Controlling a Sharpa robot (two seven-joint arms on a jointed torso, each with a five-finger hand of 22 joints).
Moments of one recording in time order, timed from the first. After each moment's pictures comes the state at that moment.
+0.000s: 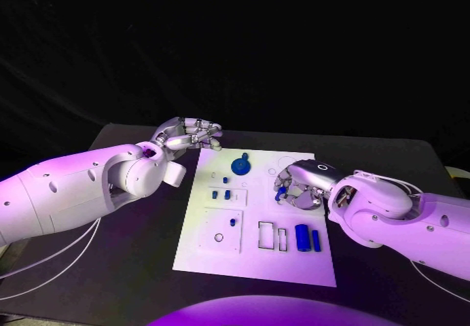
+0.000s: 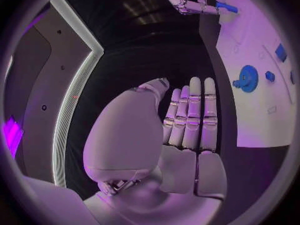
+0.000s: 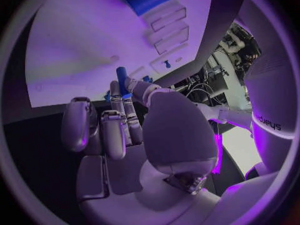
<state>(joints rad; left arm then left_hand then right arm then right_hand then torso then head) 1.16 -0.87 -0.03 1.46 -0.09 -0.18 0.32 1.50 -0.20 0.39 0.27 0.25 0.90 0.21 0.26 0.30 1.08 0.15 0.13 0.08 1.06 0.09 0.45 0.39 0.17 0.95 0.20 0.36 0.34 1.17 -0.89 -0.15 1.75 -1.62 -0.31 -0.21 1.35 -0.12 0.62 0.00 0.04 1.02 0.14 0.26 0.34 1.13 0.10 0.26 0.10 1.47 0.00 1.48 1.31 0.08 1.43 0.10 1.23 1.31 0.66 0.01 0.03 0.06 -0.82</state>
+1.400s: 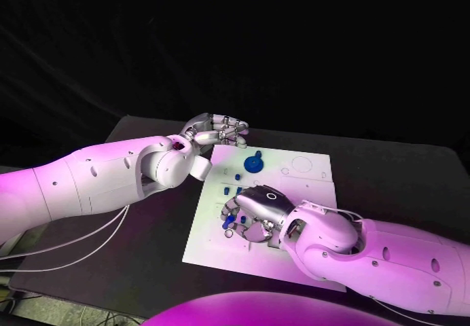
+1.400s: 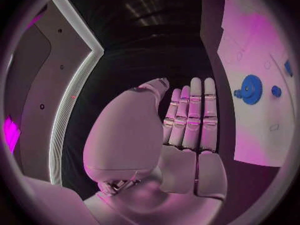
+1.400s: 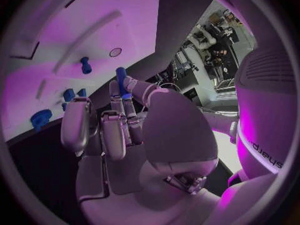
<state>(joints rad) 1.16 -0.80 -0.03 1.42 -0.08 -0.17 0.30 1.50 -0.20 0.39 0.27 0.25 0.90 0.21 0.26 0.30 1.07 0.16 0.13 0.08 1.05 0.10 0.45 0.39 0.17 0.94 0.21 0.36 0.34 1.05 -0.61 -0.16 1.74 -1.67 -0.38 -0.16 1.35 -0.12 0.63 -0.01 0.05 1.02 0.15 0.26 0.34 1.14 0.10 0.26 0.10 1.47 0.00 1.48 1.31 0.08 1.43 0.10 1.24 1.31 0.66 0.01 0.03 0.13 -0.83</state>
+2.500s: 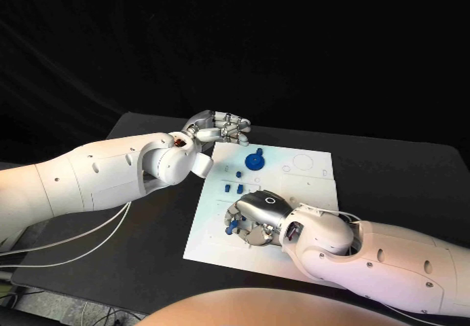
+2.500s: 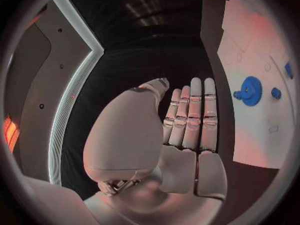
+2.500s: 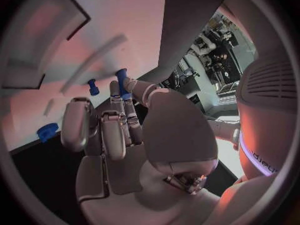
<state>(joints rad) 1.16 -0.79 -0.03 1.42 -0.08 -0.17 0.30 1.50 -0.20 0.39 0.27 0.25 0.90 0.21 0.26 0.30 1.07 0.16 0.13 0.08 1.05 0.10 0.45 0.39 0.17 0.94 0.21 0.36 0.34 1.03 -0.59 -0.17 1.71 -1.70 -0.32 -0.18 1.35 -0.13 0.63 -0.02 0.05 1.02 0.14 0.26 0.34 1.14 0.10 0.25 0.10 1.47 0.00 1.48 1.31 0.08 1.43 0.10 1.23 1.31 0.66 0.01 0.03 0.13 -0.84</state>
